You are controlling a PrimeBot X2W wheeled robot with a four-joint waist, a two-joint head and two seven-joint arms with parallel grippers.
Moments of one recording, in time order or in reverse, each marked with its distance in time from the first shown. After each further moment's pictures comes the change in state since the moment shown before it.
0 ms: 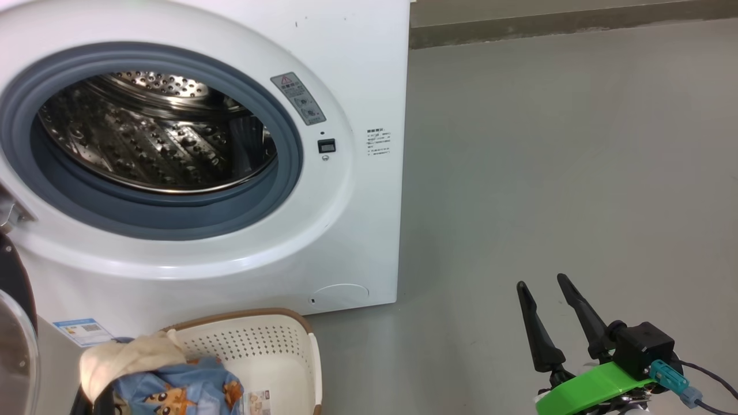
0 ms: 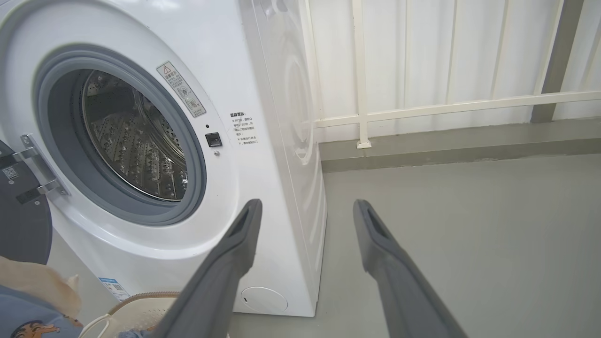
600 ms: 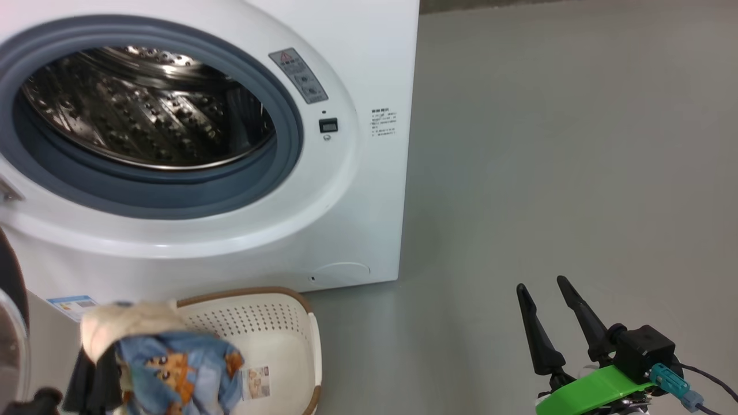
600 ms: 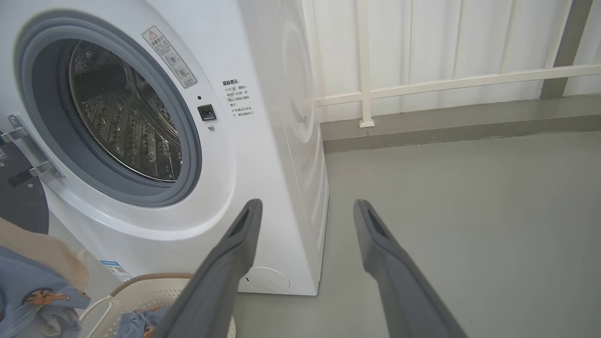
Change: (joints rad) left arm -0.087 -0.006 -0.016 0.006 -0.020 0.000 0.000; right arm 0.014 0.000 0.003 -0.016 0.000 0.000 0.000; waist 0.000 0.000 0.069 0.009
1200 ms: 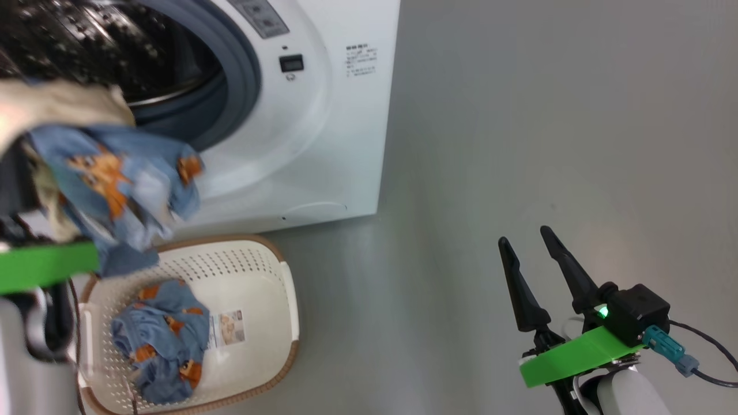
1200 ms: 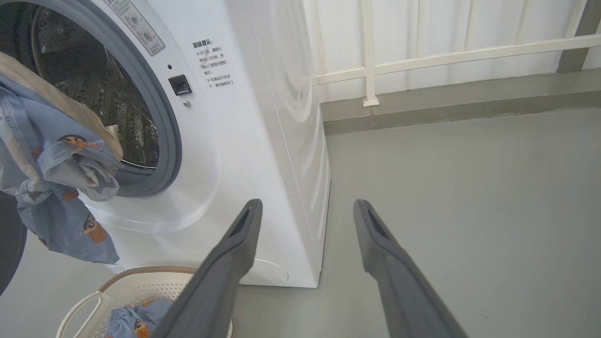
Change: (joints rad) left arm -0.472 0.122 -0.043 0.007 -0.072 0.000 -0.003; right arm -0.101 0.000 0.045 -0.042 0.011 0.000 0.000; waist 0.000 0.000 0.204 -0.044
